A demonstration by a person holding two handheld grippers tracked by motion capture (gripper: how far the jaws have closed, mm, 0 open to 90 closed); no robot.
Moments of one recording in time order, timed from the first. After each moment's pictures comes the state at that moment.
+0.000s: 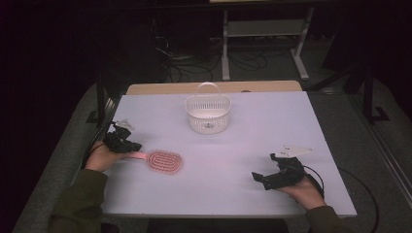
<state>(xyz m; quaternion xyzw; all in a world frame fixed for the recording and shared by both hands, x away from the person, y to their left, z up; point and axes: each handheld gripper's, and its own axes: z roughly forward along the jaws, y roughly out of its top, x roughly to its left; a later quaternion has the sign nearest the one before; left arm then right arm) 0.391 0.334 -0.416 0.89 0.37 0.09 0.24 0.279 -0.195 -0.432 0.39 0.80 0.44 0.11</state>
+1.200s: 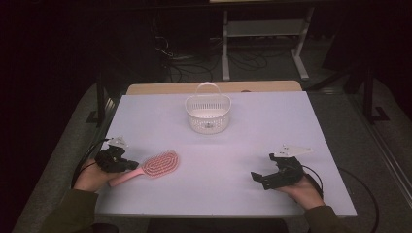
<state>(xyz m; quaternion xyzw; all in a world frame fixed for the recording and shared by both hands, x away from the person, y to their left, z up) 0.330 0.338 -0.416 0.90 0.35 0.05 0.26 0.280 -0.192 -0.433 0.39 0.80 0.44 0.11</state>
